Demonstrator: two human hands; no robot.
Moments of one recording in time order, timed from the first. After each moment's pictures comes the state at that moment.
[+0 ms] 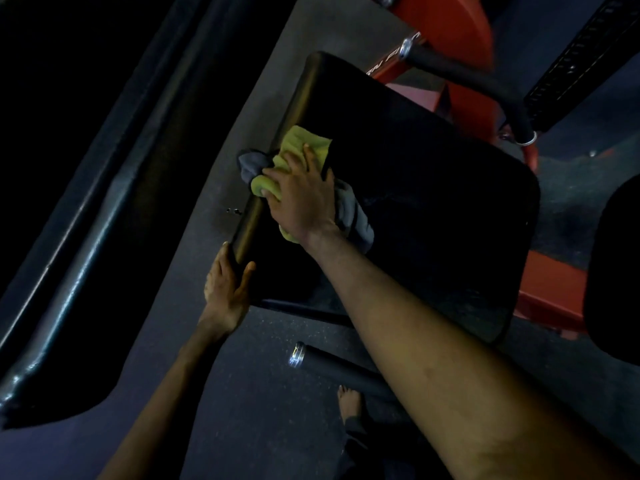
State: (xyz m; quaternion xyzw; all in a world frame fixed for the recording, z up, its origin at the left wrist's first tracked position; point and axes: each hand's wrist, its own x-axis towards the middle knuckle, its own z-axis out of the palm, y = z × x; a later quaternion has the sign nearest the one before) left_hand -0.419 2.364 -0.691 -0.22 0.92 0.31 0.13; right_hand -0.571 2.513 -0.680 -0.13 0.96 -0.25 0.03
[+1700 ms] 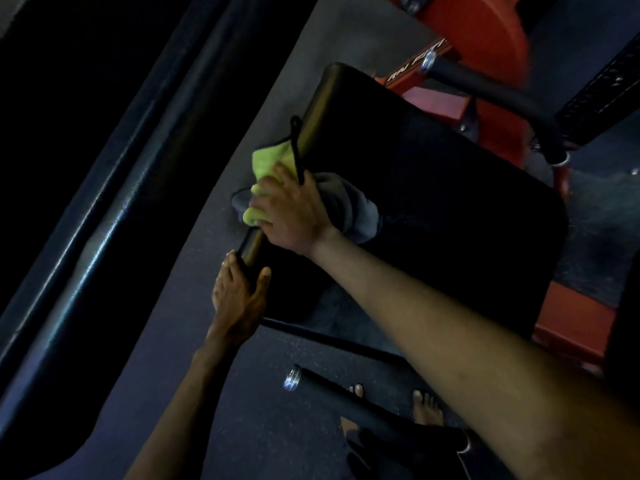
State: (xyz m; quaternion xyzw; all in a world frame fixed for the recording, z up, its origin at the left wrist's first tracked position) left_hand -0.442 2.386 -0.690 -0.26 0.93 0.21 0.12; right_hand -0.595 2.501 -0.685 -0.34 0.92 -0.19 -0.02
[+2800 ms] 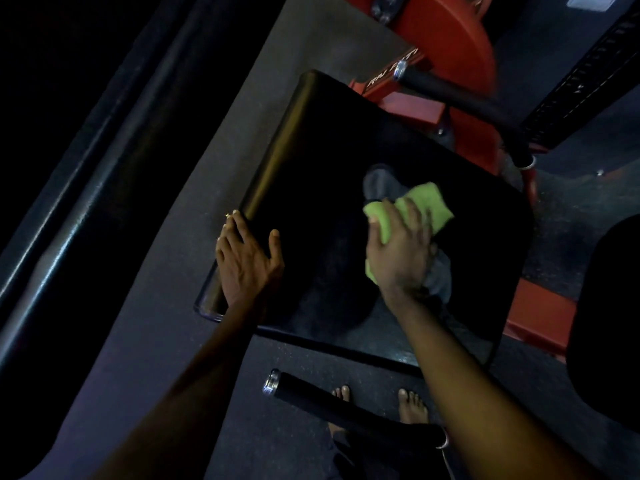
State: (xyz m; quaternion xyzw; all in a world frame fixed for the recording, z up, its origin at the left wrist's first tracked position) left_hand -0.503 2.443 -0.697 -0.23 0.97 0.10 0.00; right_hand -0.544 2.661 -0.736 0.12 0.95 -0.28 -0.03
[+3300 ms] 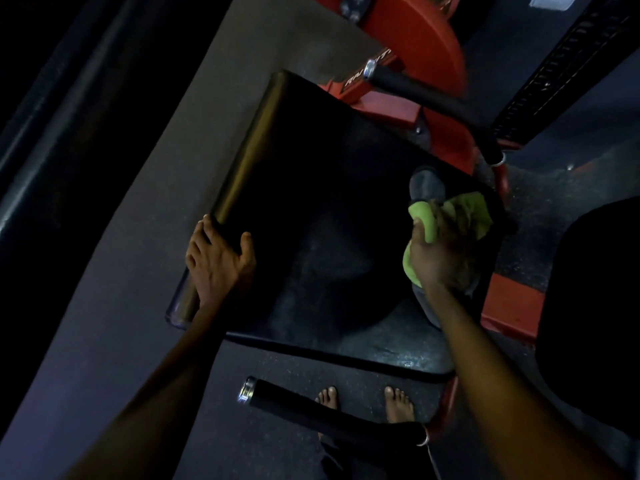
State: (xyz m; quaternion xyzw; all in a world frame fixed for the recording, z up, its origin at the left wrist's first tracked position) left_hand -0.513 2.439 -0.700 -0.26 0.96 0.12 0.01; right_hand -0.556 2.771 -0.781 0.17 0.94 -0.28 -0.04
